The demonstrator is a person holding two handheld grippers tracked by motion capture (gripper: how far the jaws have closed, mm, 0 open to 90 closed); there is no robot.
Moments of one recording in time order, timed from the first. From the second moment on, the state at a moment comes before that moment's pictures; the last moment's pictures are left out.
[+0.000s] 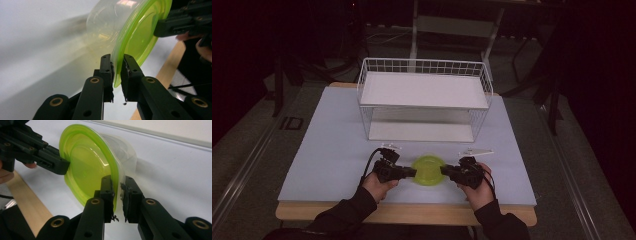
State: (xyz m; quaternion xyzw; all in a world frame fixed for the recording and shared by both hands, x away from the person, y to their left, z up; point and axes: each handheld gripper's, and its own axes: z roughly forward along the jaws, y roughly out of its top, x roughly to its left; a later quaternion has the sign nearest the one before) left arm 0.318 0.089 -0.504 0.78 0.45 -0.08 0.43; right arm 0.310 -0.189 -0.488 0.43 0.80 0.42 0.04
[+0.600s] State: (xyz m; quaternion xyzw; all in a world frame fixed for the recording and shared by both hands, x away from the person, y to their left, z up) left arm 0.325 0.099 -0.452 0.77 0.44 -0.07 0.46; right arm 0.309 -0.186 -0.443 0.42 0.78 0.46 0.07
